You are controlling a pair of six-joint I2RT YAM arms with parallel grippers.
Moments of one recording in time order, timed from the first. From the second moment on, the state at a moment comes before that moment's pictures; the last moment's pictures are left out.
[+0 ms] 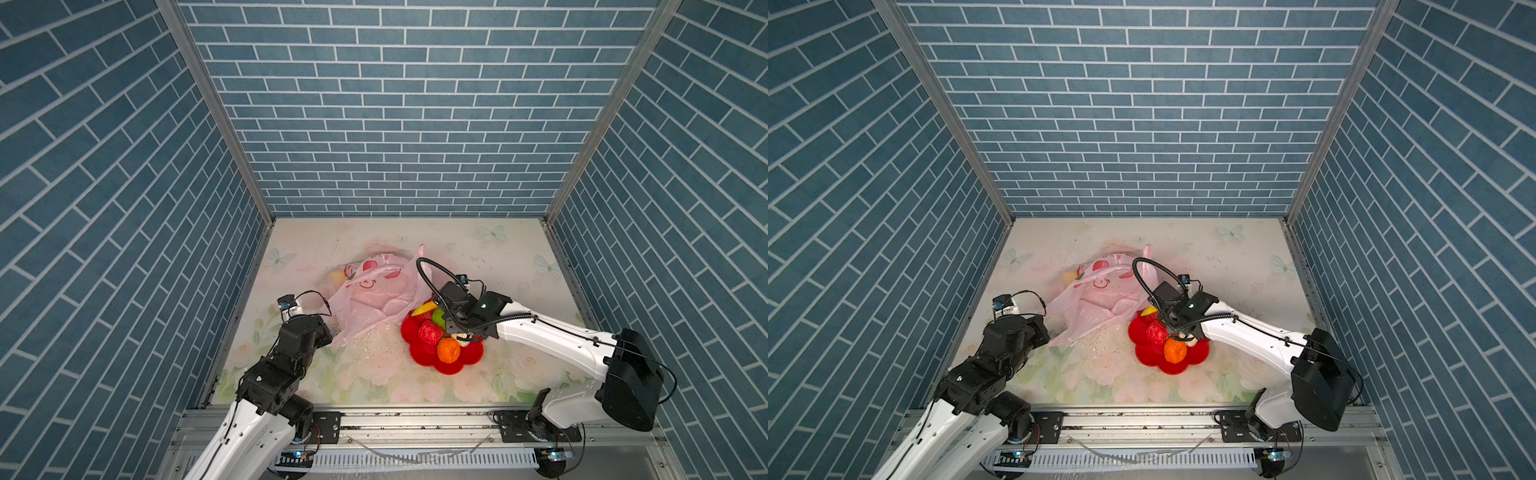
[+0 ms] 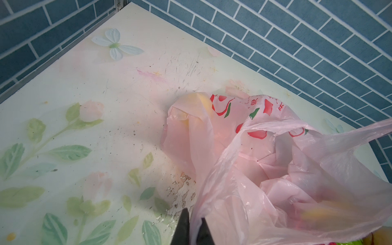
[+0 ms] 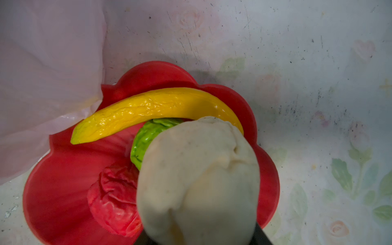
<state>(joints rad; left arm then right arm) -0.44 0.47 0.51 -0.64 -0.35 -0.69 0.93 1.44 1.03 -0.85 0.39 0.78</state>
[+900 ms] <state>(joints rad) -0.44 0.45 0.51 -0.66 -0.36 -0.69 0.92 1.46 1.00 -0.84 0.38 0.79</state>
